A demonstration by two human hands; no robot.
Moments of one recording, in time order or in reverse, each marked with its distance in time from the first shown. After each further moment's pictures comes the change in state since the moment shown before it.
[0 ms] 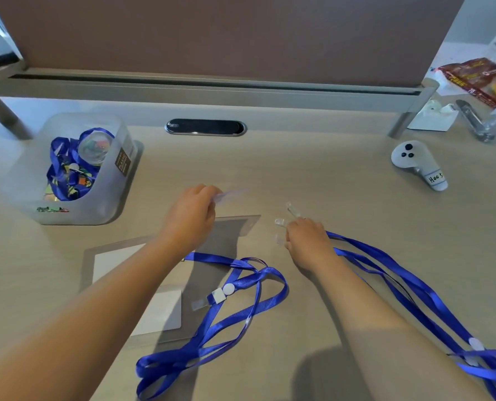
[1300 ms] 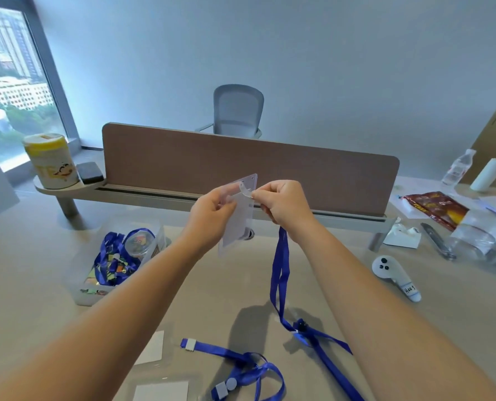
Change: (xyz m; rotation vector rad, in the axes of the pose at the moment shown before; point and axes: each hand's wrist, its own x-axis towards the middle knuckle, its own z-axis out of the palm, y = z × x) left_hand 0.008 0.078 -0.151 -0.786 0.284 0.081; right_hand -0.035 -0.091 -0.242 1.040 0.401 -0.232
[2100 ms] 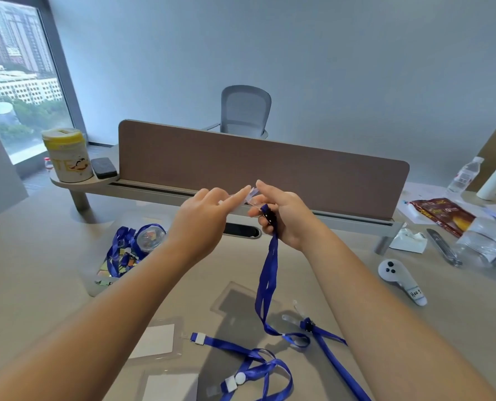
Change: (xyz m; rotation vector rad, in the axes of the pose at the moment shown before) left_hand -0.015 -0.022 -0.043 1.014 0.109 0.628; right_hand -0.014 -0.009 0.017 0.417 -0.222 0.259
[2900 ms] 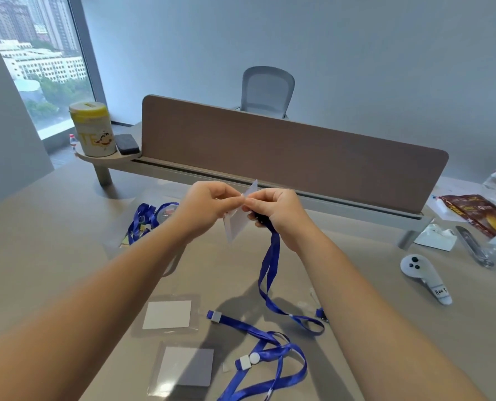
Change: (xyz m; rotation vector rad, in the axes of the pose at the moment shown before) left_hand -0.010 -0.010 -0.015 -0.809 -0.237 -0.609; right_hand 0.013 0.037 0.034 -0.289 -0.030 -0.171
